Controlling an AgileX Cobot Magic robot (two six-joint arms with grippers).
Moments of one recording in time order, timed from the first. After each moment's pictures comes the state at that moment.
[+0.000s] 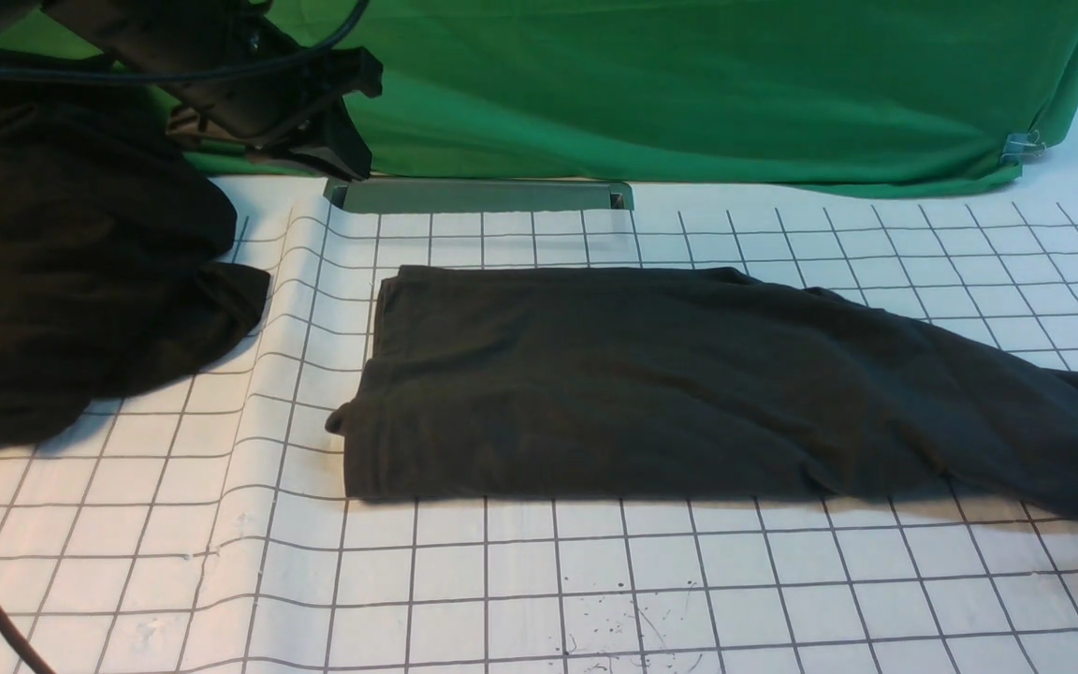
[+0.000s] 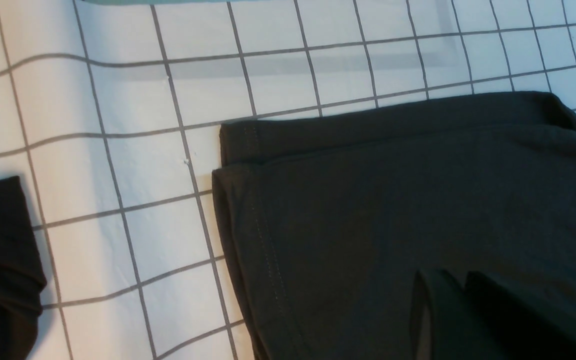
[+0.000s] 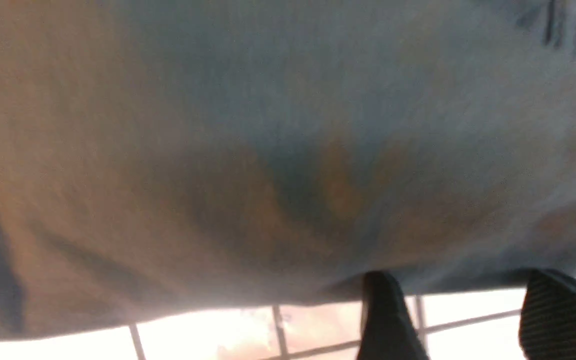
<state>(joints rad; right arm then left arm) -0.30 1.73 -1.07 0.03 0.71 -0.15 -0.09 1.96 -1.83 -0.44 0.98 0.14</state>
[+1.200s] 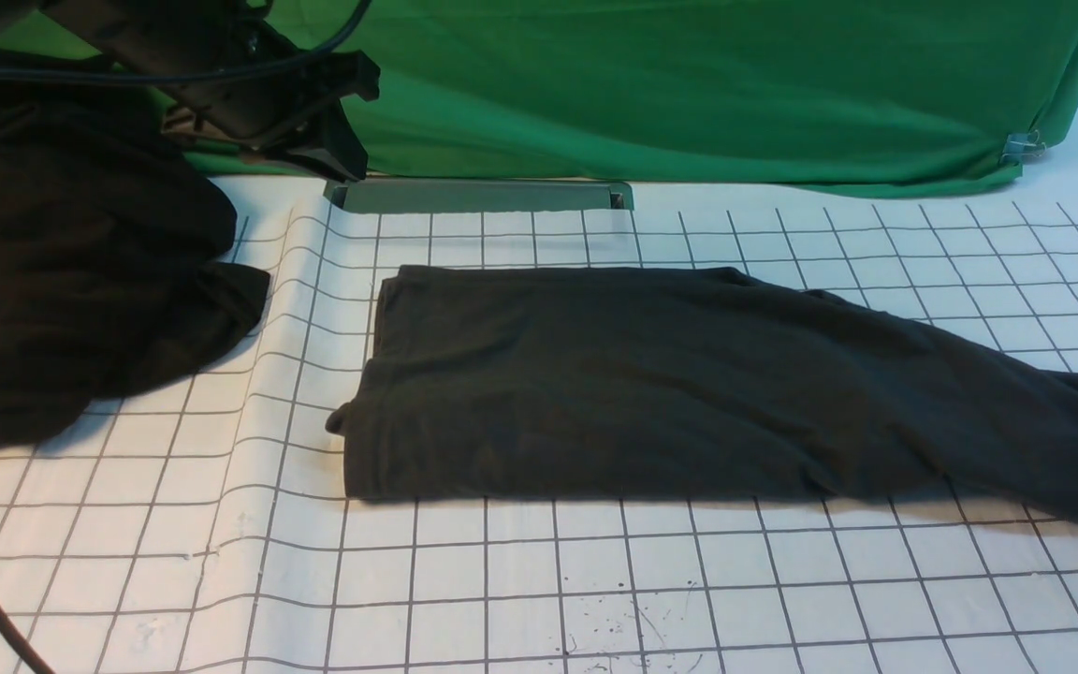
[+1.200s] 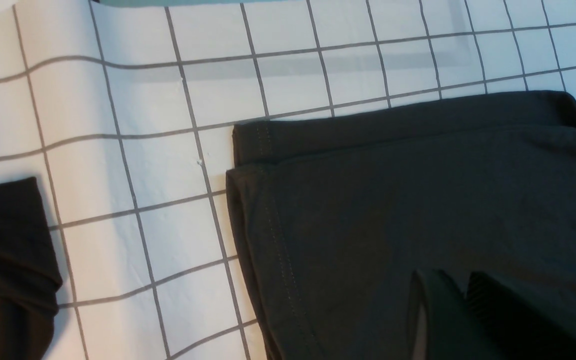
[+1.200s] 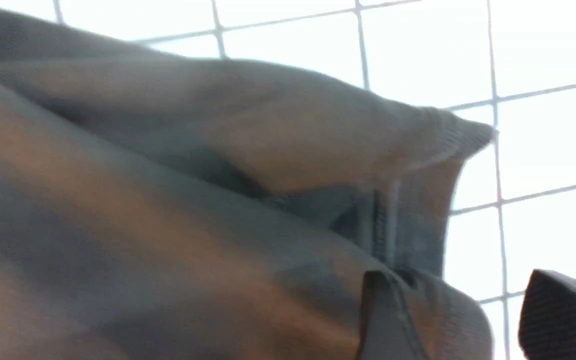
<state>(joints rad) -0.31 1.87 -1.31 -0.12 0.79 -0.09 -0.09 1.96 -1.83 -0.42 0.97 0.14</state>
